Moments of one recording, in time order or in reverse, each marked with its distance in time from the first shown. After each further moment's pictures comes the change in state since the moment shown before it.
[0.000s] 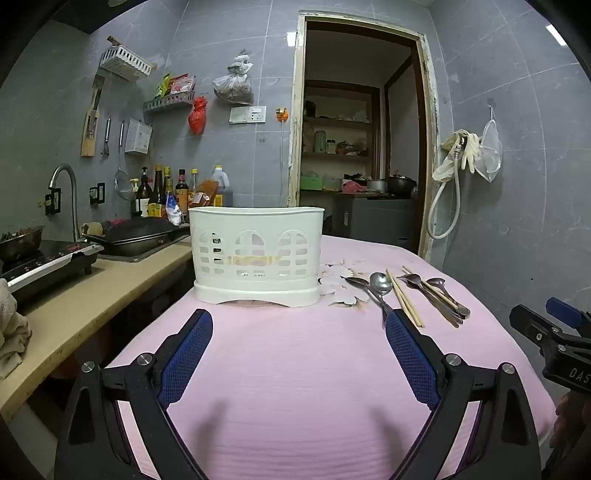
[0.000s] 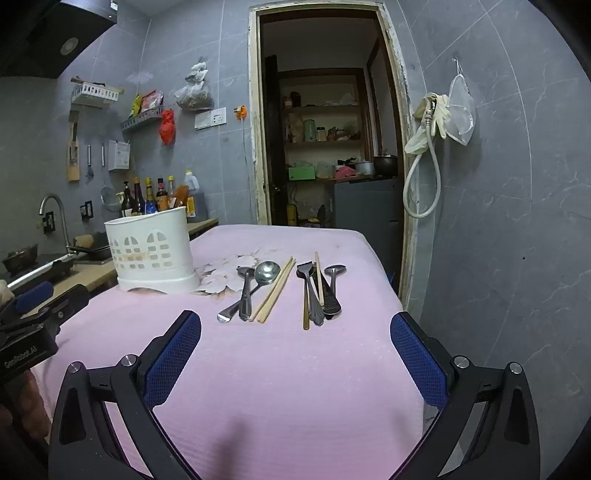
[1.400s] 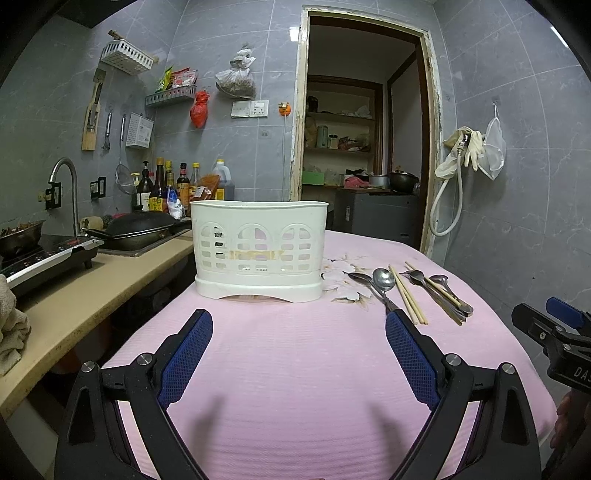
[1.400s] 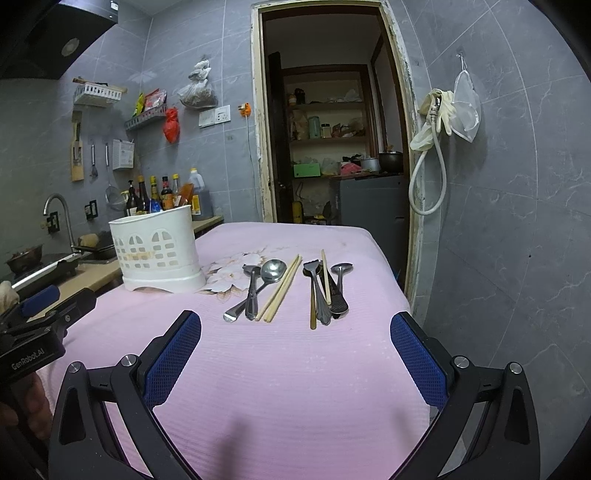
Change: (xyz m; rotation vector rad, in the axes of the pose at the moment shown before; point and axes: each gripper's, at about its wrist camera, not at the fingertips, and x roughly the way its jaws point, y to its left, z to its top) left arm 0.004 0.007 -0.002 -0.011 0.017 0.003; right arm 0.004 0.004 0.001 0.014 0.007 0.023
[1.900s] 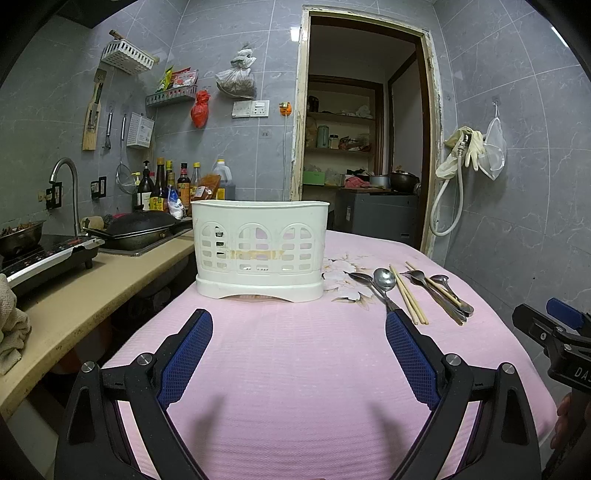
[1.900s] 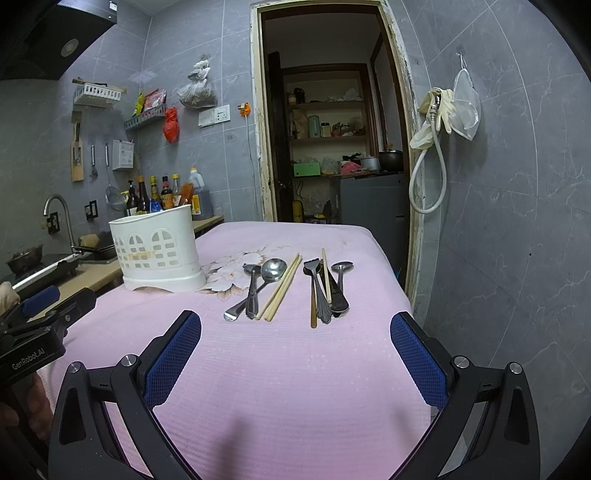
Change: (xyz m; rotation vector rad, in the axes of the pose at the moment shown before) left arm 0.000 0.000 0.000 0.001 0.002 0.001; right arm 0.000 0.000 0.000 -0.001 0.001 -0.001
